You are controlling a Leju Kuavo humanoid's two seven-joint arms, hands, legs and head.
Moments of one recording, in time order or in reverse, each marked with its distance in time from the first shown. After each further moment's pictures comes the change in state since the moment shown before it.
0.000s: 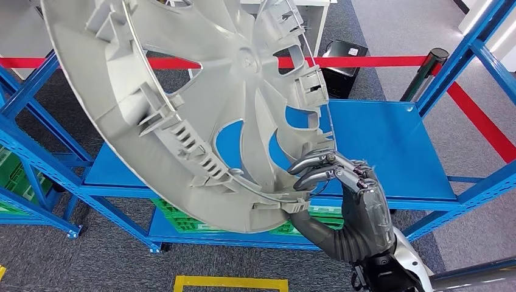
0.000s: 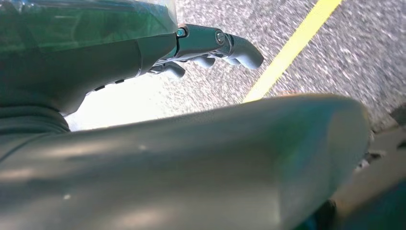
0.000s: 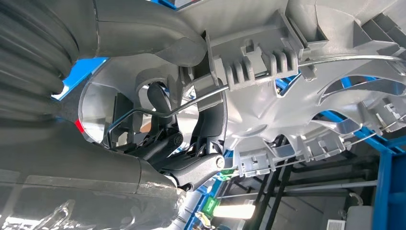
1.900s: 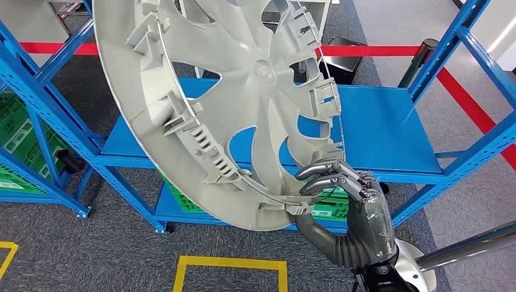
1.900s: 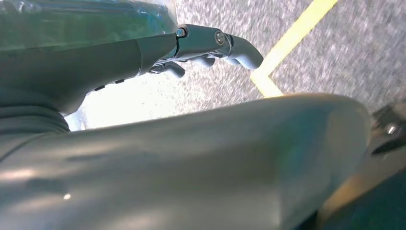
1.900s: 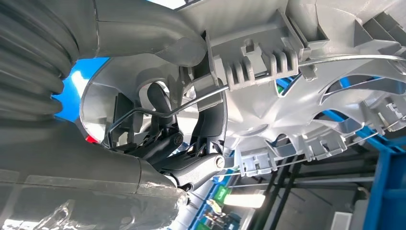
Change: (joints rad) left arm -0.004 0.008 0.030 0.008 0.063 -0.027 -0.004; right arm 0.073 -0.026 -0.001 -0.012 0.090 -0.060 0.045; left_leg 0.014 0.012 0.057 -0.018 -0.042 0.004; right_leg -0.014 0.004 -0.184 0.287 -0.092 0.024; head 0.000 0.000
